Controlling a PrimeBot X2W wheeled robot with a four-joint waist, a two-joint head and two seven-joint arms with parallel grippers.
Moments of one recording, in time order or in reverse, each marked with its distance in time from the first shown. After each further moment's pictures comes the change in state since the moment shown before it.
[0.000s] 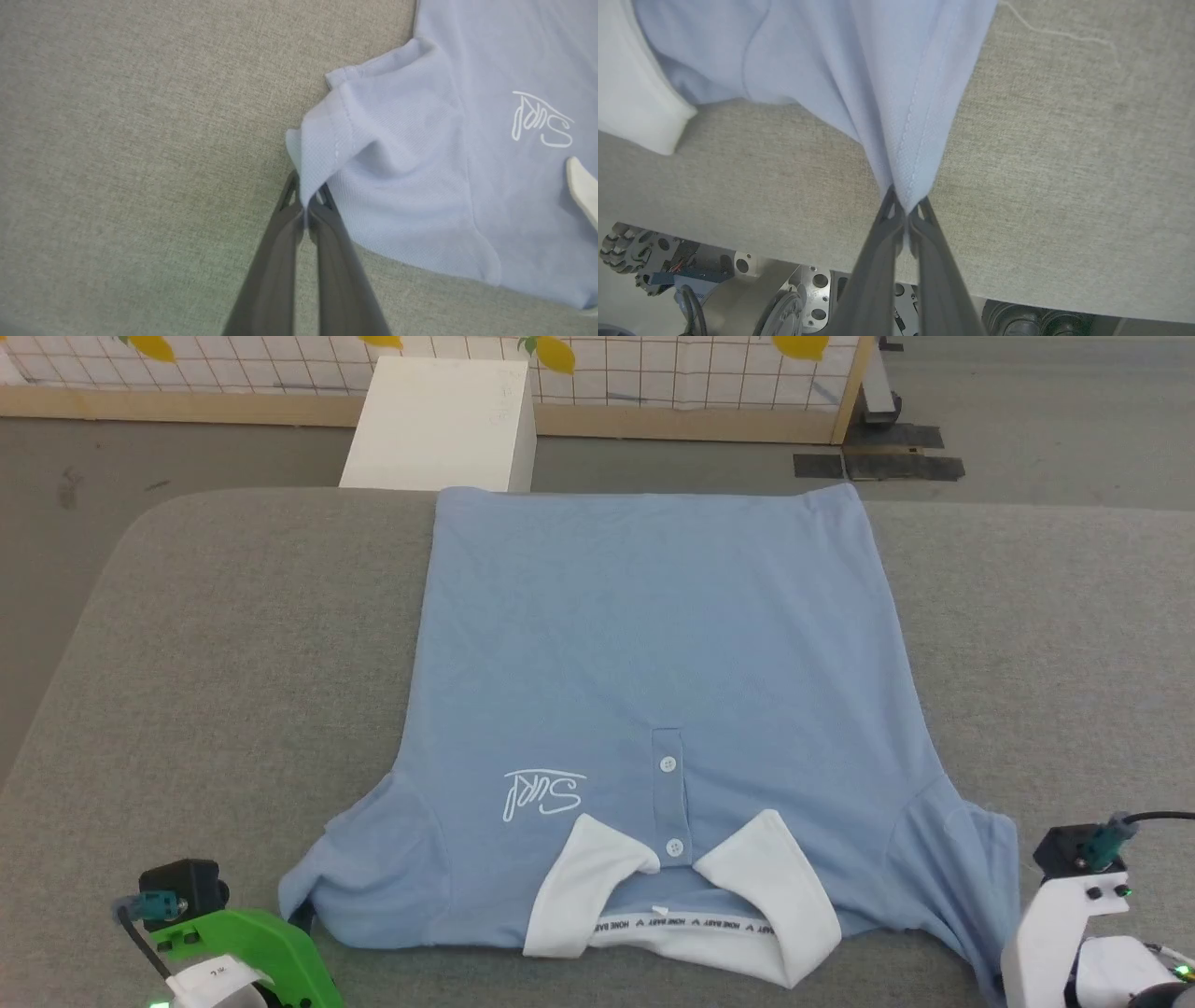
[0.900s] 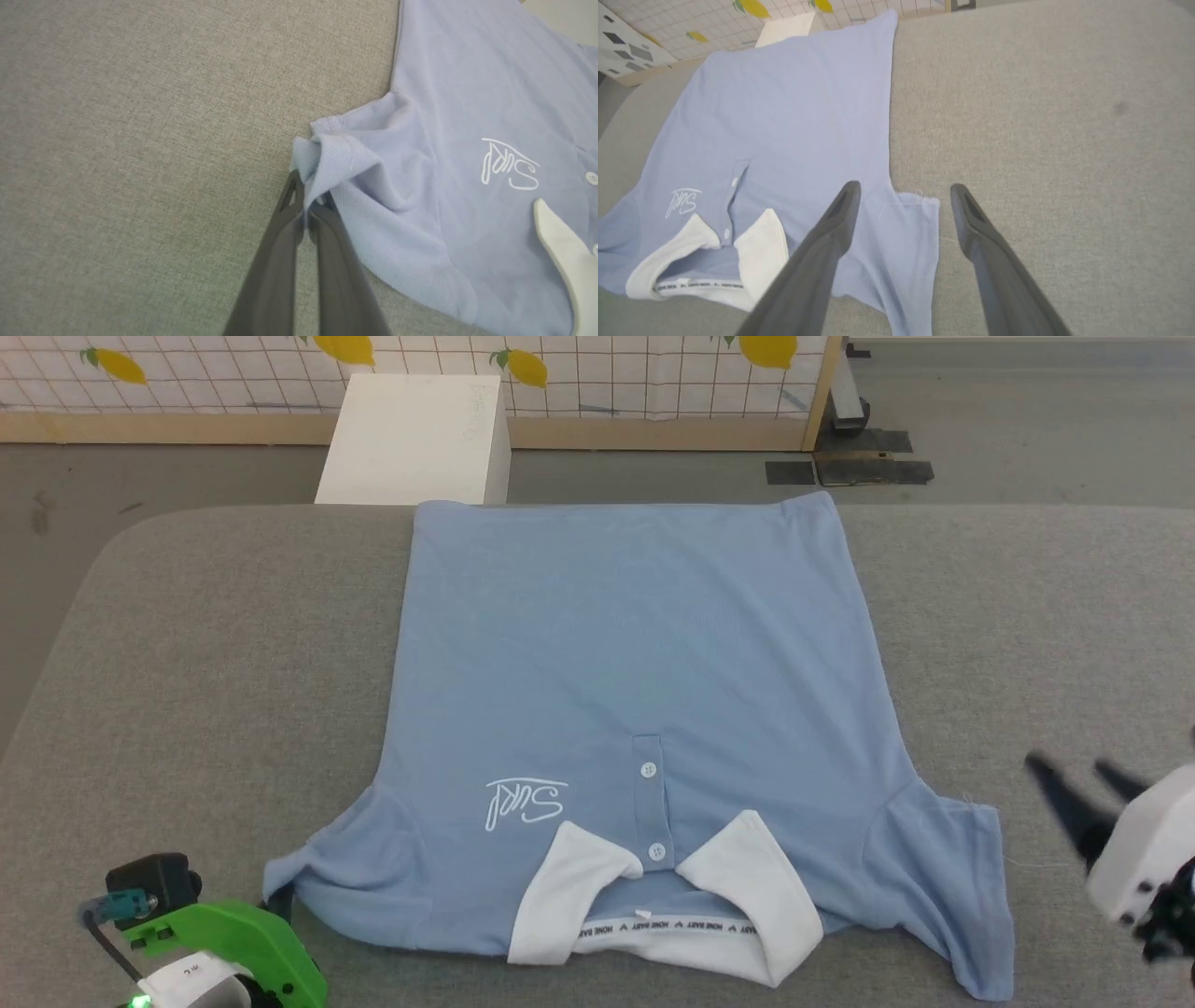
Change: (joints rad) left arm -0.009 -0.017 0.047 0.016 -0.024 -0.009 -0.067; right arm -0.116 0.066 -0.169 -0.165 0.138 0.000 -0.258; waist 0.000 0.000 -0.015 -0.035
